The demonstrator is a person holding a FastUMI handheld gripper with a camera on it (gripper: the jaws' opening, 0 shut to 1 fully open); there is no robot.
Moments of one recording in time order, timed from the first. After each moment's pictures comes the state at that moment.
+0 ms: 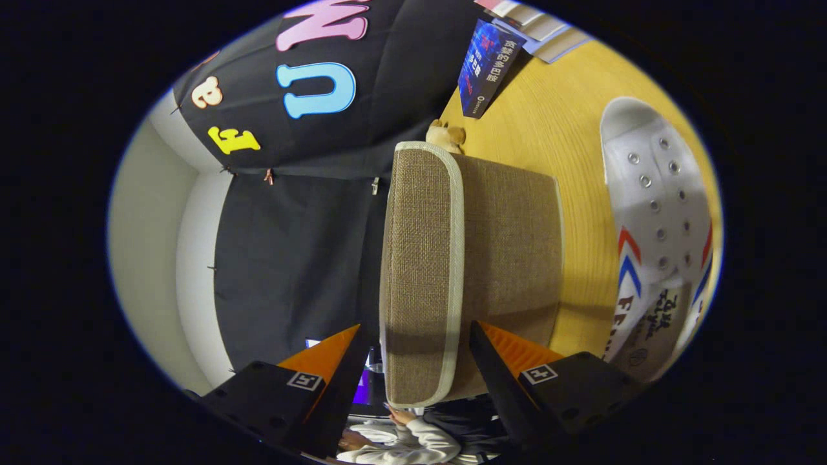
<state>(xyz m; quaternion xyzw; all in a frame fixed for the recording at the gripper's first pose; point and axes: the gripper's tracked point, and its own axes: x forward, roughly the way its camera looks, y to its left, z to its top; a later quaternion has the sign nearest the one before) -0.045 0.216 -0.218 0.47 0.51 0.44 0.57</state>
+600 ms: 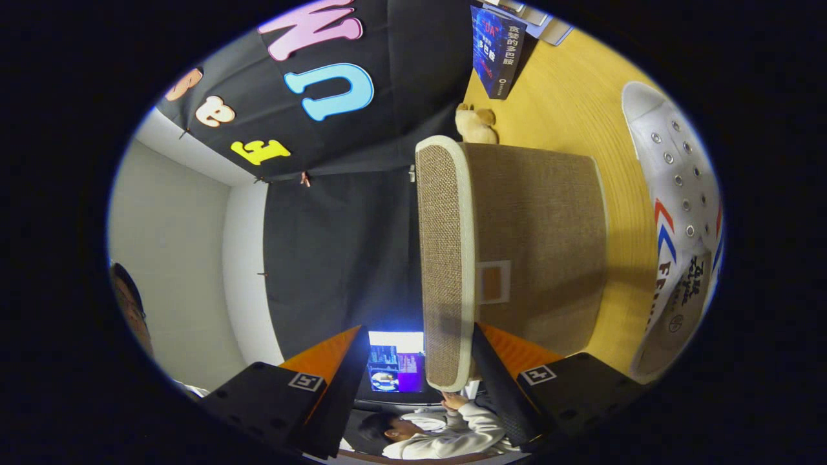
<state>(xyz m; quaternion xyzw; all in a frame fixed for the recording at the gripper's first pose) -0.051 0.193 -0.147 0.54 0.50 0.49 0.48</state>
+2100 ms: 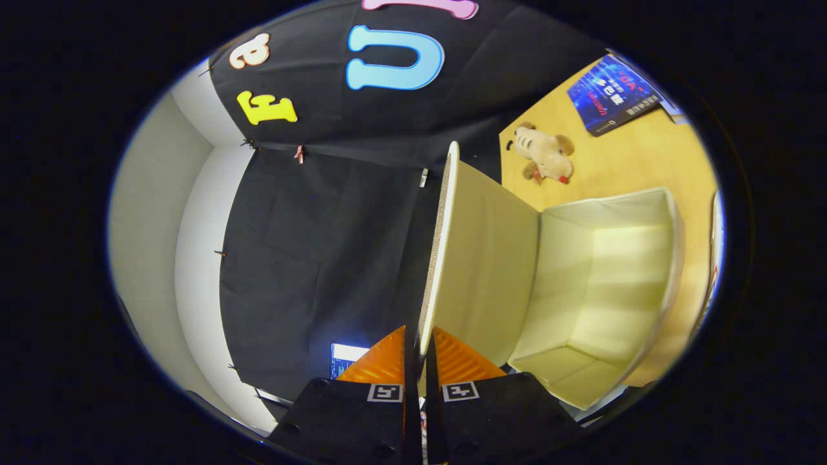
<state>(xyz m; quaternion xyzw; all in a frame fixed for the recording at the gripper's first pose) -0.044 0.361 -0.012 0.43 0.47 0.48 0.60</state>
